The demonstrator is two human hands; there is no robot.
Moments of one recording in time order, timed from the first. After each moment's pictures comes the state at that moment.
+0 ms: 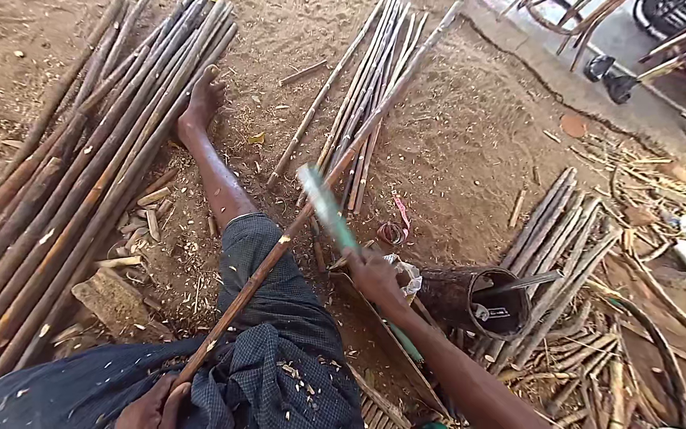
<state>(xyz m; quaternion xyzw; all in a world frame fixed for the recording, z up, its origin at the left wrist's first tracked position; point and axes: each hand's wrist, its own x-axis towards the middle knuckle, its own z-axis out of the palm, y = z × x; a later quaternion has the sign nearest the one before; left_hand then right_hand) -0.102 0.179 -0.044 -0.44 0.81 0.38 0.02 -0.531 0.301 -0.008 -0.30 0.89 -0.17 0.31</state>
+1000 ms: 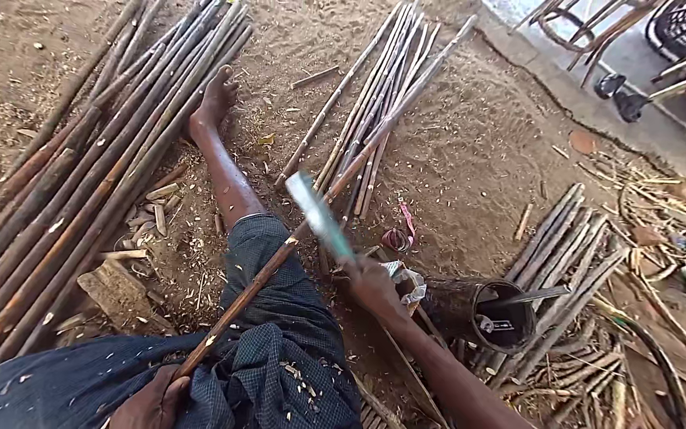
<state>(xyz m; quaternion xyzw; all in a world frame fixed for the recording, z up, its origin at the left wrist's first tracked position) -0.103 0.179 -0.047 -0.44 0.84 0.33 0.03 -0.533 0.290 -0.020 -0.29 0.90 -0.17 0.28</state>
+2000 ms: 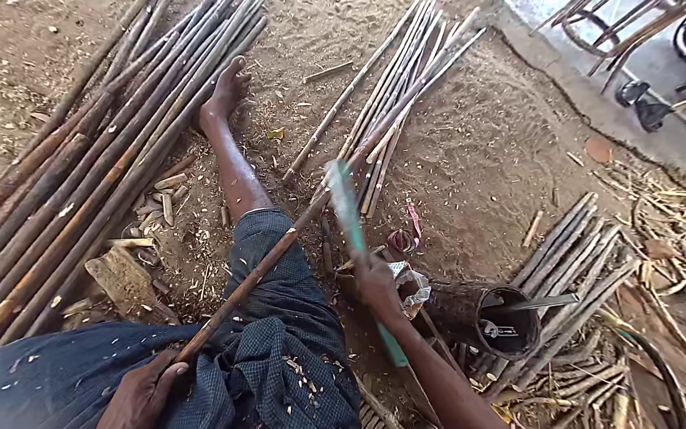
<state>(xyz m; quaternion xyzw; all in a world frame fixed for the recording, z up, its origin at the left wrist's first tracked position) -0.089 0.161 -0.073 -0.39 0.83 0.40 -0.03 -0.528 0.301 -0.034 -0.27 0.89 -0.22 0.29</state>
